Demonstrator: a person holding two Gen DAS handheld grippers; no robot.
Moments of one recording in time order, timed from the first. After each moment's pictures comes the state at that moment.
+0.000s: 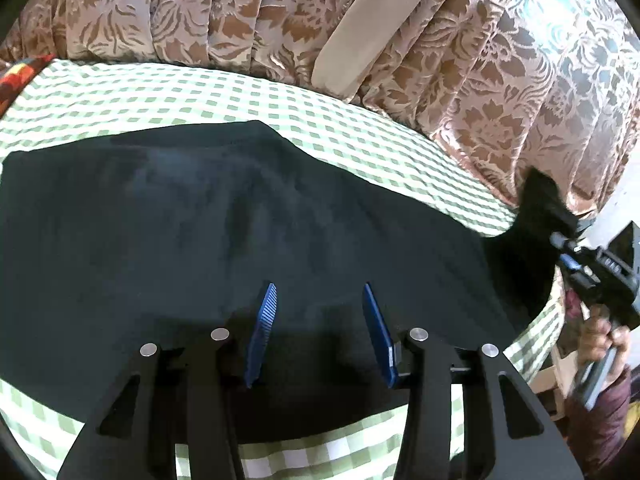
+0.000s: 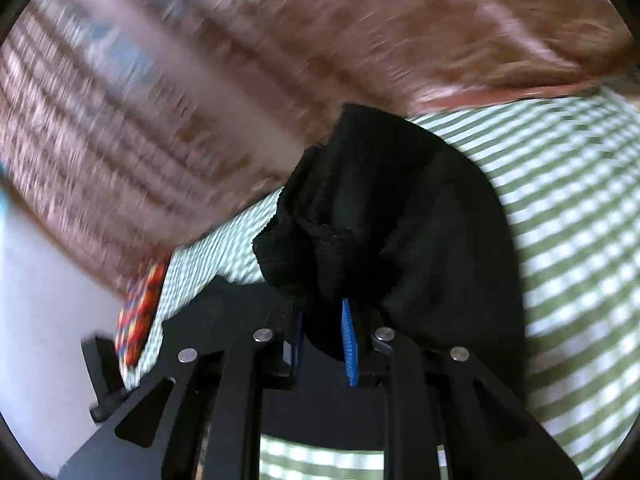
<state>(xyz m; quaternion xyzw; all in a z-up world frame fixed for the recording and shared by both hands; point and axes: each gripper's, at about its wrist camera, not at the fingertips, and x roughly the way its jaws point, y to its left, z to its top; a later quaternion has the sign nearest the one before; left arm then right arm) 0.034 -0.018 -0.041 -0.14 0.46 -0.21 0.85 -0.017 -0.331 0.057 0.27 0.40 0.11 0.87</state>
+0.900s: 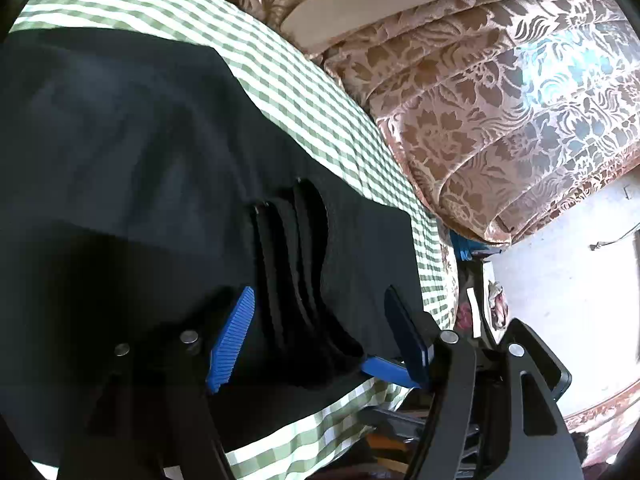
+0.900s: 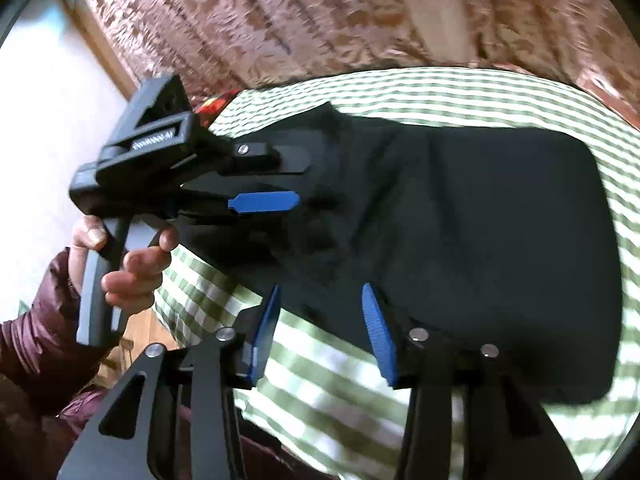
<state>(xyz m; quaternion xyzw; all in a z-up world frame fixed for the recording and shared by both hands) 0.071 -0.029 -0.060 -0.31 0.53 -0.32 0.72 -0.043 -0.189 0.009 0.08 0.49 0.25 0.83</state>
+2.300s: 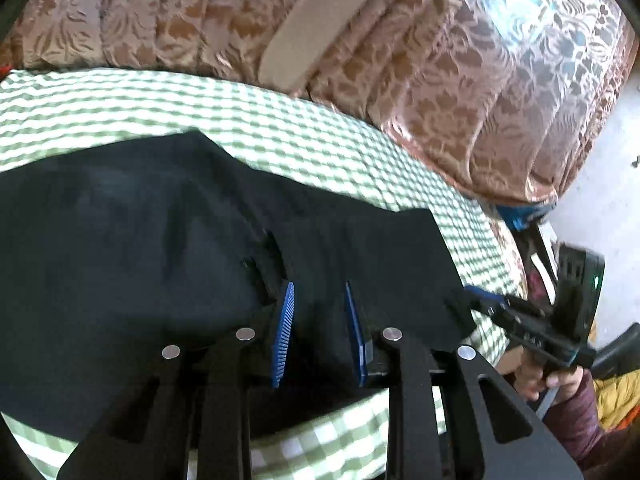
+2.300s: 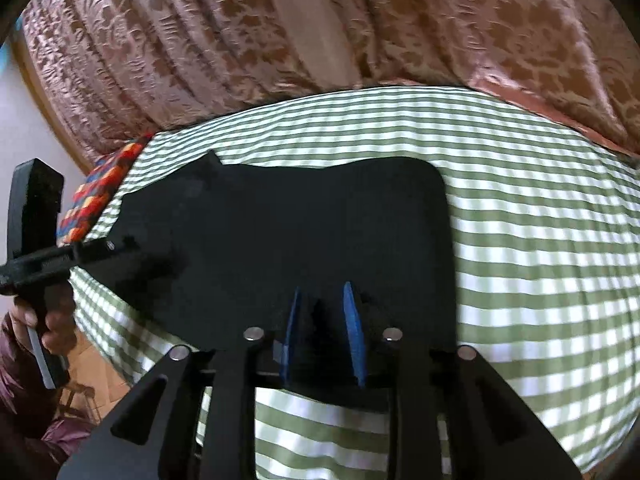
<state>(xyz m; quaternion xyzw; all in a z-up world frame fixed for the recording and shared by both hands) 0.035 -0.036 -0.014 -0.14 0.48 -0.28 0.82 -0.023 -0.258 0.033 0.08 0.48 0.14 0.86</state>
